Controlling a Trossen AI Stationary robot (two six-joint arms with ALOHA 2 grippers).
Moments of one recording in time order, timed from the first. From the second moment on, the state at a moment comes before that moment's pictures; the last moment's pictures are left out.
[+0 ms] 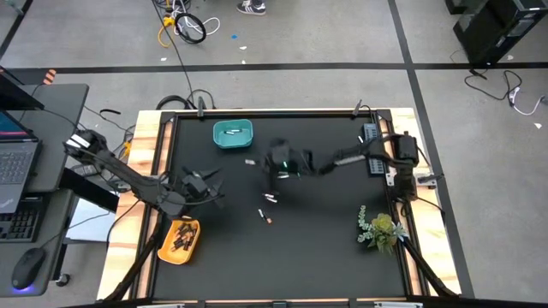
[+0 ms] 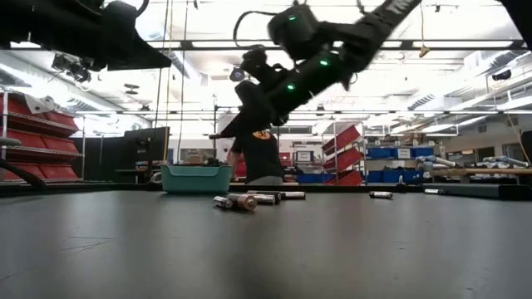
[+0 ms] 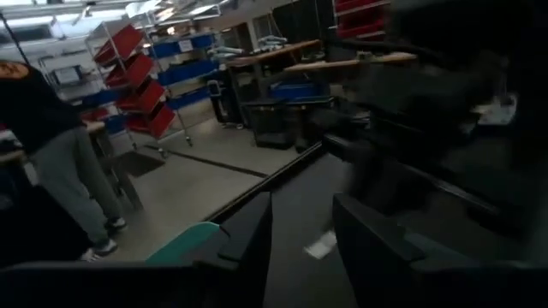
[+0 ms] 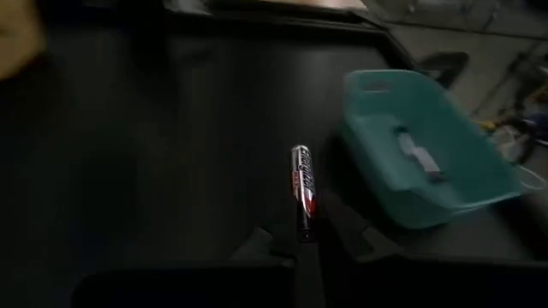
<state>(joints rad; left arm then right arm) -0.54 1.09 0.32 0.68 -1.31 0.08 -0.11 1.94 1.17 0.29 0.18 -0.09</state>
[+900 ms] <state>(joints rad) -0.54 1.08 0.26 0.62 -1.29 0.08 -0.42 2.55 2.34 -0.72 -0.13 -0.22</state>
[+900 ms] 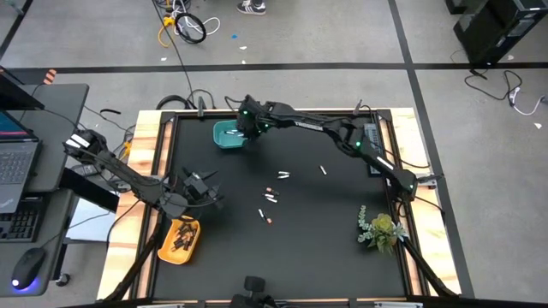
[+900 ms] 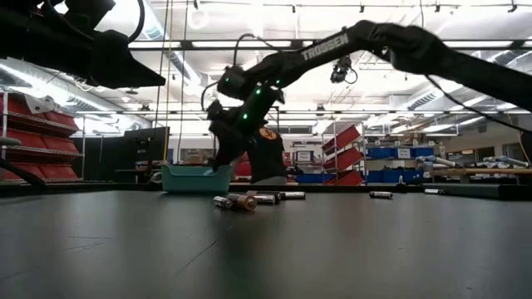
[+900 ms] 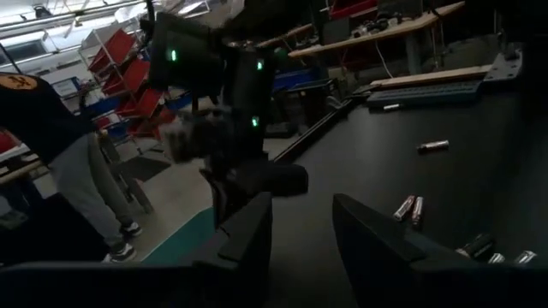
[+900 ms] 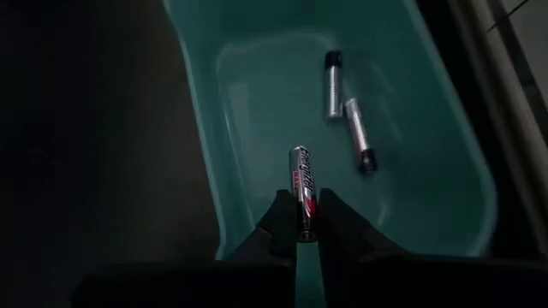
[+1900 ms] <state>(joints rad) -0.54 1.07 0.26 0.61 -1.24 -0.08 -0.11 2.17 2.05 -0.77 0.10 -0.35</state>
